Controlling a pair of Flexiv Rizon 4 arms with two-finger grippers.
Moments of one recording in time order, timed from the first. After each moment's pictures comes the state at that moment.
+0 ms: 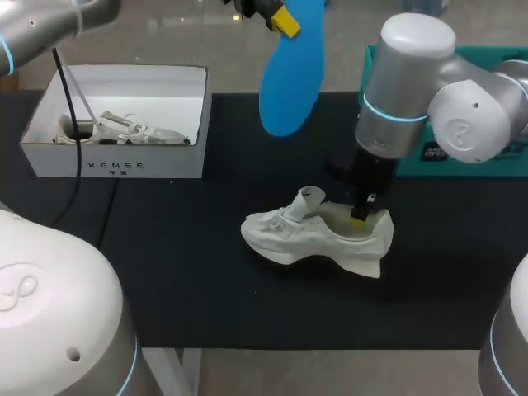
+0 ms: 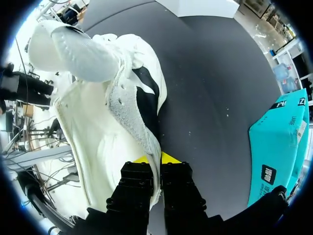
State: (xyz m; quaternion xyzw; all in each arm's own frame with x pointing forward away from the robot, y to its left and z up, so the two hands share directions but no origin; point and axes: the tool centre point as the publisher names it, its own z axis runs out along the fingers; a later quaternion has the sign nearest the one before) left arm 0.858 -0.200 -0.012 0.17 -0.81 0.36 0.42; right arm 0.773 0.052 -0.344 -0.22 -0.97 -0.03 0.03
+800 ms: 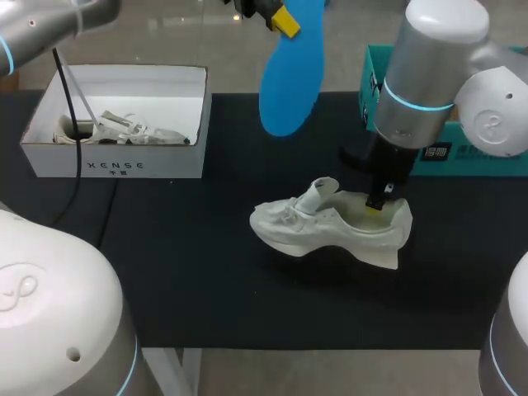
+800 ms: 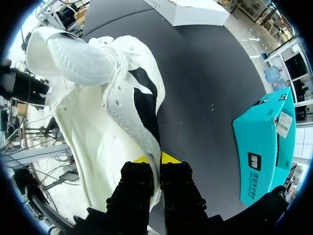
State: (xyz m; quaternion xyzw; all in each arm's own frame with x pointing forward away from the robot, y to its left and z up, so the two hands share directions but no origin) left arm 0.858 -0.200 -0.012 0.17 -0.81 0.36 0.42; right arm 0.764 0.036 -0.299 -0.22 -0.98 -0.04 0.00
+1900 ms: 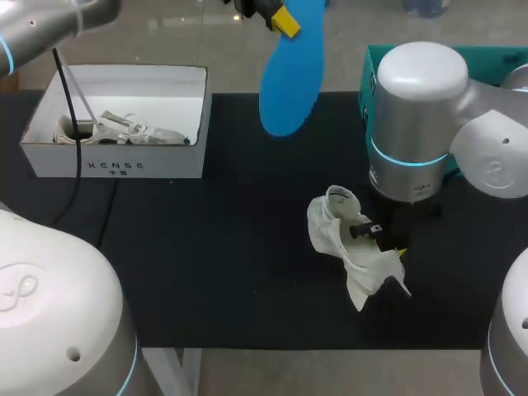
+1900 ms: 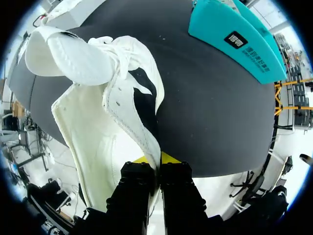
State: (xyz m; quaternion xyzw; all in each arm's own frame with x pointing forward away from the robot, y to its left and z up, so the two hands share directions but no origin) left arm 0.858 -0.200 -0.012 0.17 -0.81 0.36 0.42; right arm 0.677 0.023 -0.323 -0.64 -0.77 0.03 -0.03
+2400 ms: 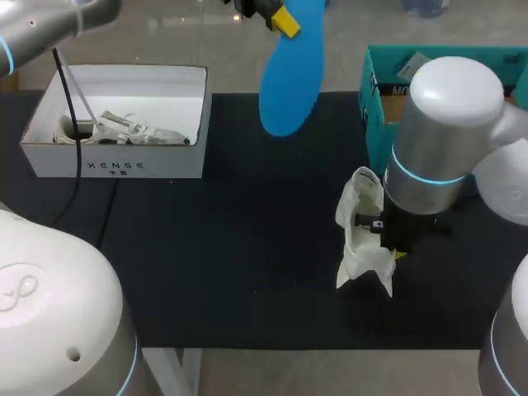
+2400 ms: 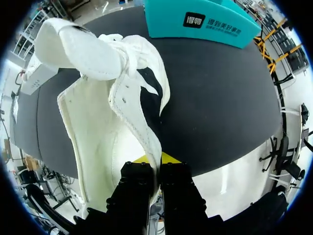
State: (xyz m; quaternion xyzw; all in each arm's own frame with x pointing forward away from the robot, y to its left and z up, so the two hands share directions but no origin) left arm 0.858 -0.200 -0.012 0.17 -0.81 0.36 0.42; right arm 0.683 0.027 -0.328 -0.76 -0.65 -0.04 -0.04
